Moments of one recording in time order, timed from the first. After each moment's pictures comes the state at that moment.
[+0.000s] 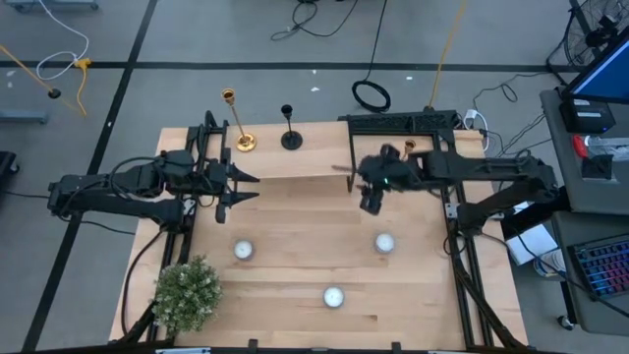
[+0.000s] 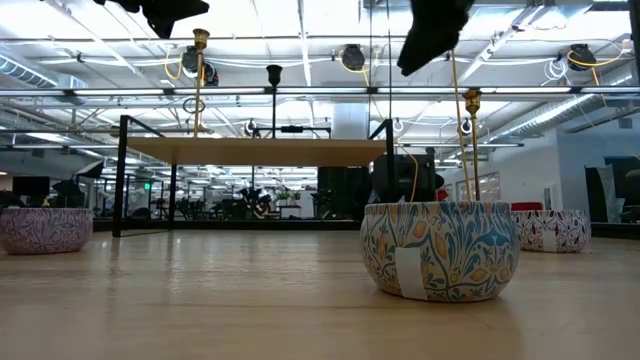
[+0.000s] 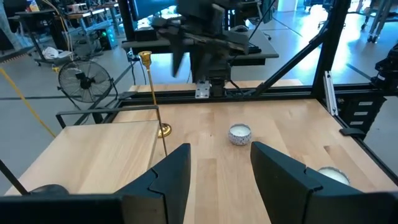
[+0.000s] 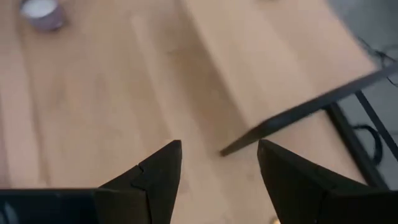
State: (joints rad) left arm 0.09 0.69 0.72 -0.21 0.08 0.07; right arm -0.01 1.35 1.31 -0.87 0.32 0.22
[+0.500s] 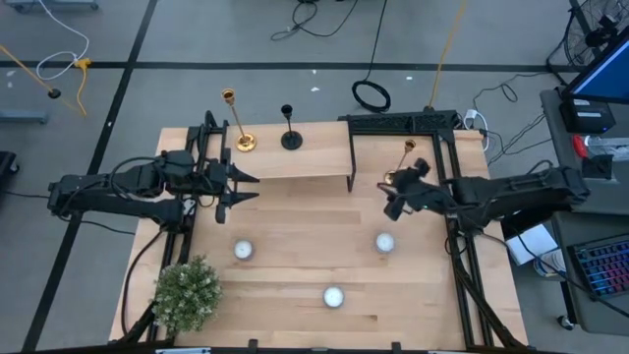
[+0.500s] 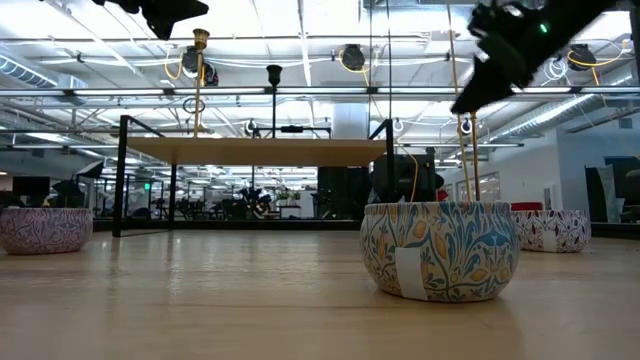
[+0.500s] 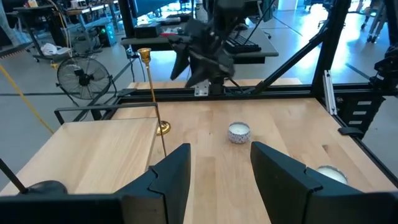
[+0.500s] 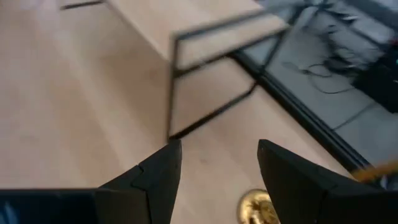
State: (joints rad) left arm 0.09 0.69 0.72 -0.22 0.08 0.06; right arm 0.09 0.91 0.67 -0.51 0.67 0.34
